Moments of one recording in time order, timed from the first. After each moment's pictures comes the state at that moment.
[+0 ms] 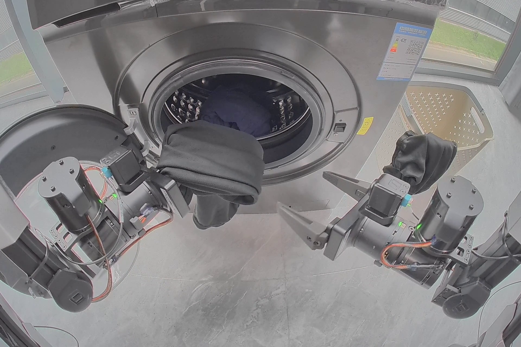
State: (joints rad) left arm -0.49 1.77 -0.38 -1.55 -0.10 -0.14; right arm 0.81 1.83 -0.45 -1.44 -0.04 0.06
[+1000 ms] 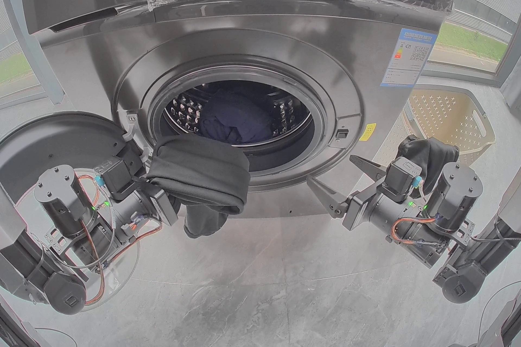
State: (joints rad) left arm -0.44 1.76 -0.32 -1.55 -0.11 -0.13; right arm 0.65 1.87 -0.45 -1.51 -0.04 0.06
